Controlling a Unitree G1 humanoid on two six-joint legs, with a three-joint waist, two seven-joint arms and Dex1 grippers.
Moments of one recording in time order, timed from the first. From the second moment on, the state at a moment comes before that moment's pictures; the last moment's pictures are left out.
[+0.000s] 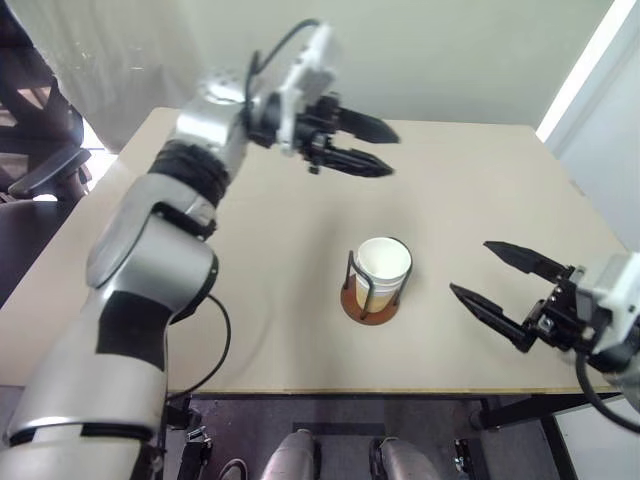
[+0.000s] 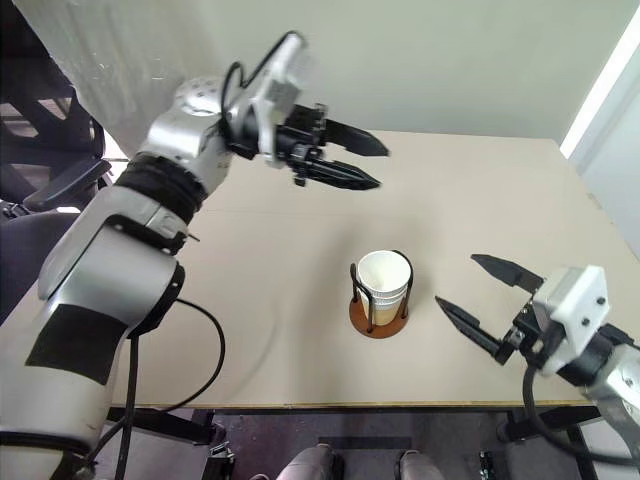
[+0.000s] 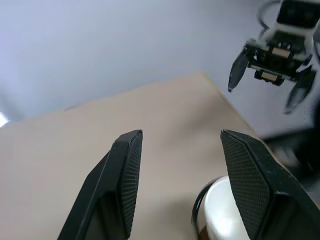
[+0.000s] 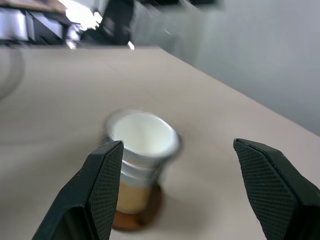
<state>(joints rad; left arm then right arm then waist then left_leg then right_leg) -1.51 0.56 -0.52 1.11 -0.74 -0.01 -1.54 0.13 -0.84 -0.42 -0.77 0.70 0.44 0.56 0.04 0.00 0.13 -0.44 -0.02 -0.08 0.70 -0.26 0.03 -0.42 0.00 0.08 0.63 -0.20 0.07</state>
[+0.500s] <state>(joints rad) -0.47 0.74 0.18 0.26 -0.64 0.28 -0.67 -0.29 -0.53 -0.13 -0.17 0.36 0.26 0.46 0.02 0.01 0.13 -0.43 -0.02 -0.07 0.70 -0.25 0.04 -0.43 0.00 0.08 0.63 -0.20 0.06</state>
